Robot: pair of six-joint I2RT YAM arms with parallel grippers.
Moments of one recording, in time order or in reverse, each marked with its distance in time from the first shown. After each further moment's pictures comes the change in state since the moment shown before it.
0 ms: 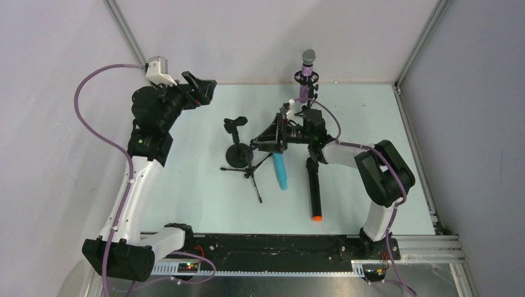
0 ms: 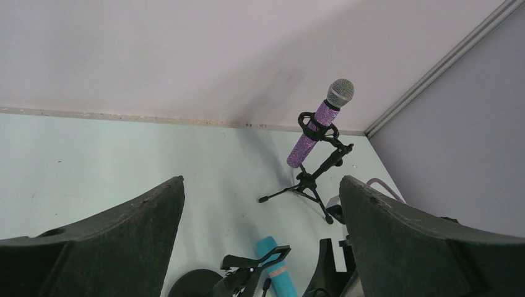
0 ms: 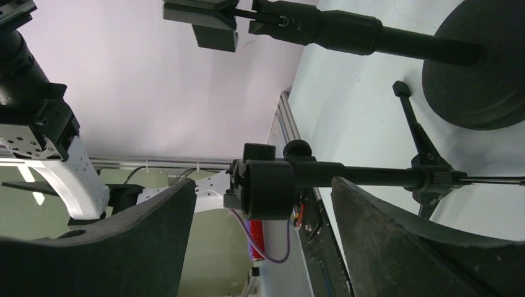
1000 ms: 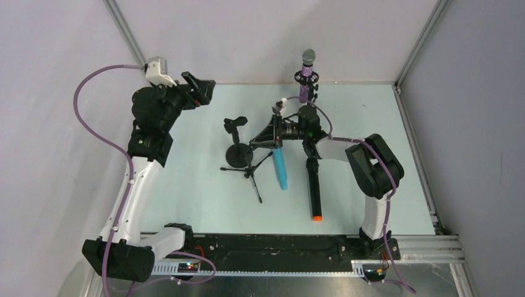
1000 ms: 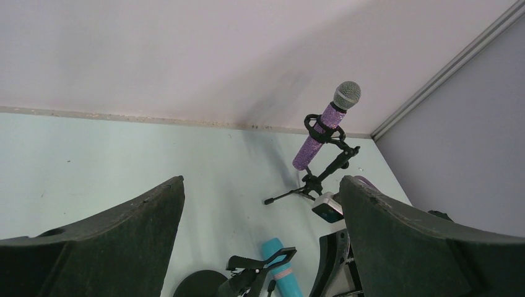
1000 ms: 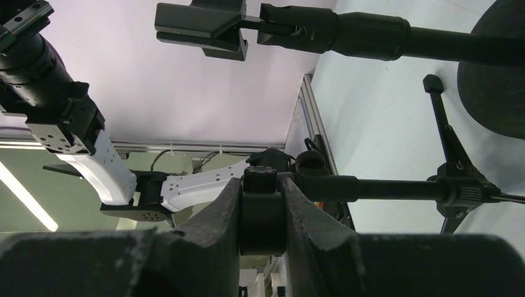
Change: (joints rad) left arm 0.000 -0.004 -0.007 0.004 -0.021 0.010; right arm -0.001 0.131 0.105 0.089 -0.114 0.134
